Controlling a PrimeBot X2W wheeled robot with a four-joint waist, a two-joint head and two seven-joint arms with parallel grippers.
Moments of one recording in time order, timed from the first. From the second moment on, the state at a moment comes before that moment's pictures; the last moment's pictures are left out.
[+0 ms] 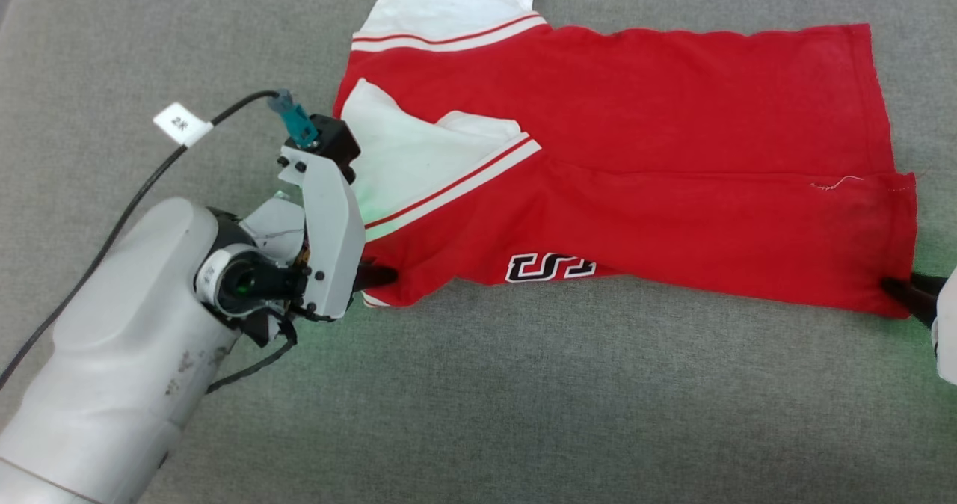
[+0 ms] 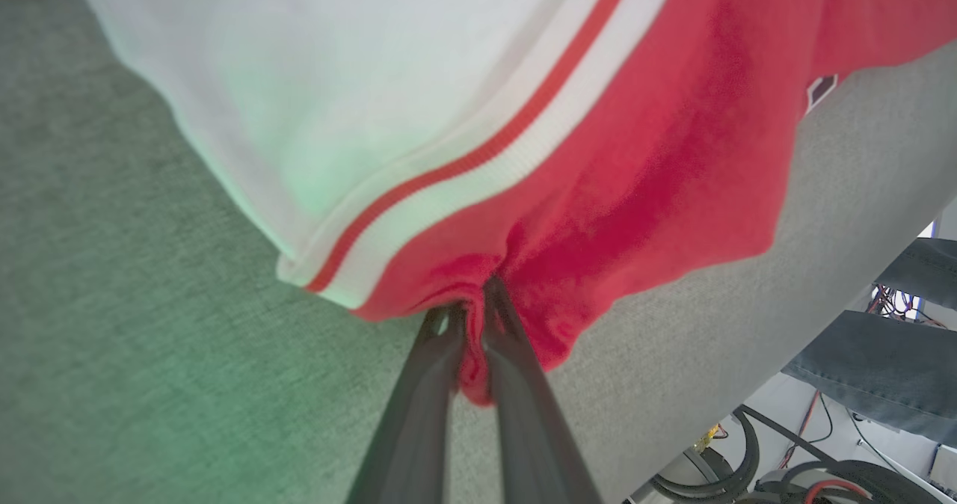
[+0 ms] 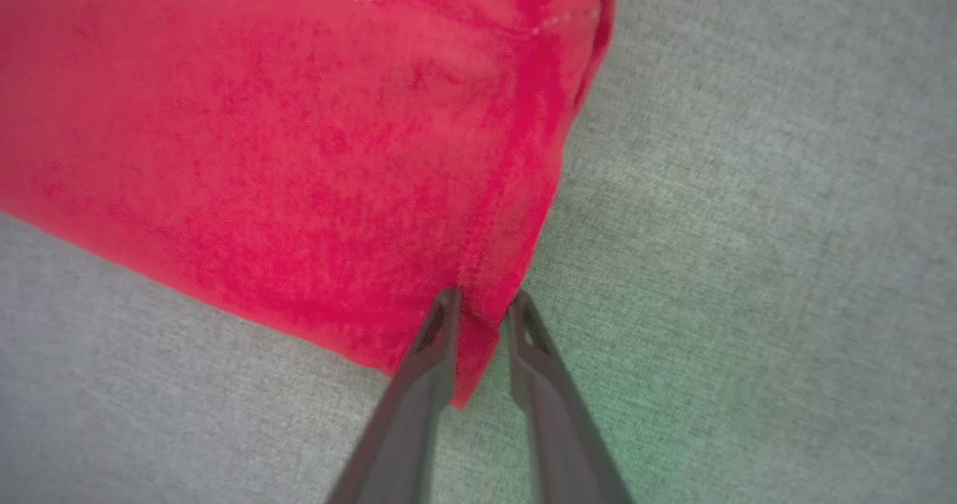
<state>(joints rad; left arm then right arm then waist) -0.89 0.49 -0.68 0.41 -1.07 -0.12 1.01 -0.38 -0.63 0.11 0.05 0.66 0.13 0.88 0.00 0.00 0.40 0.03</state>
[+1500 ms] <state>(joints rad) -0.37 0.72 -0.56 -0.05 -0.93 0.06 0.28 0.01 -0.49 -0.18 -0.24 0.58 0.13 0.64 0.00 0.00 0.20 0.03</state>
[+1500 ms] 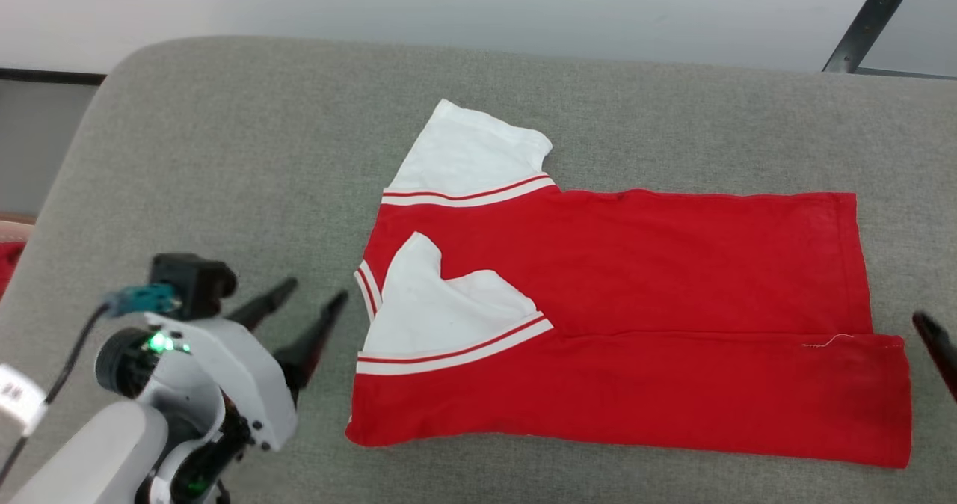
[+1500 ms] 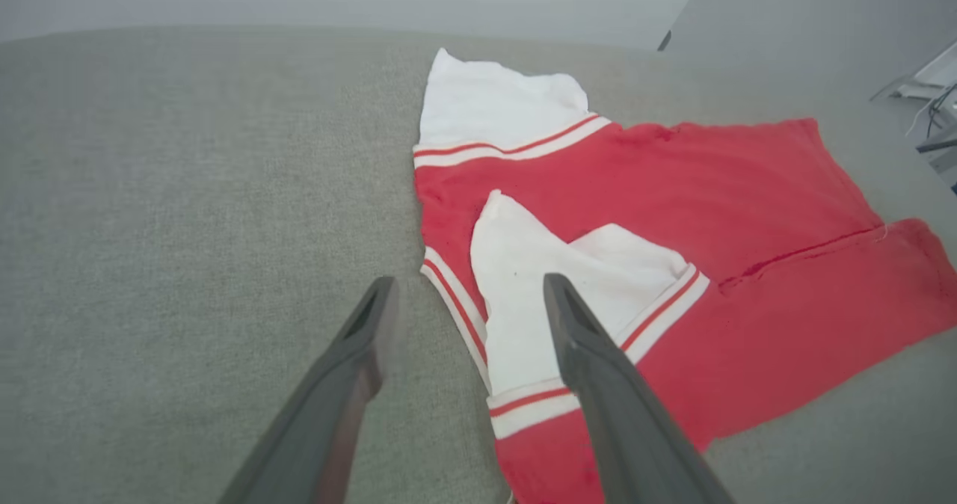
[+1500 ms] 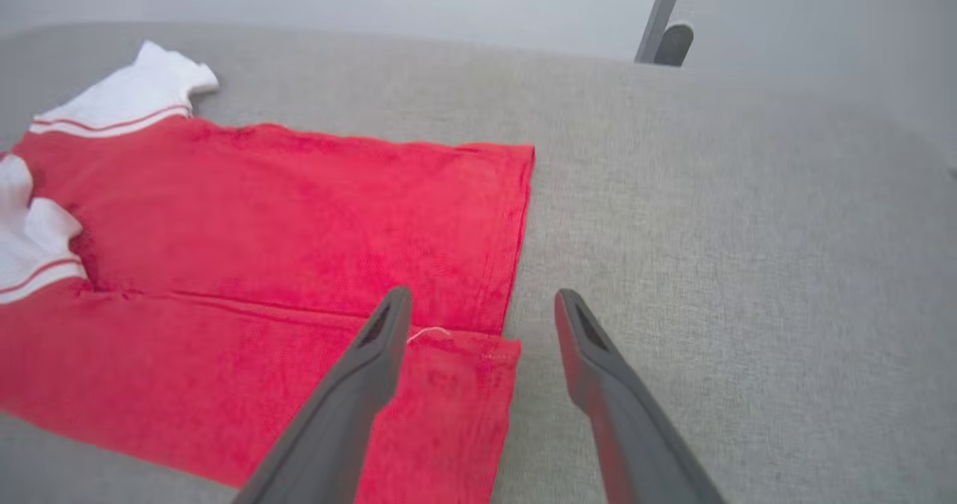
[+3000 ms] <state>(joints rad) -1.32 0.64 -0.78 0.80 -0.94 -0.13 0.79 -0.36 -0.24 0.08 0.01 0.48 0.13 -0.03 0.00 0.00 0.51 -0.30</state>
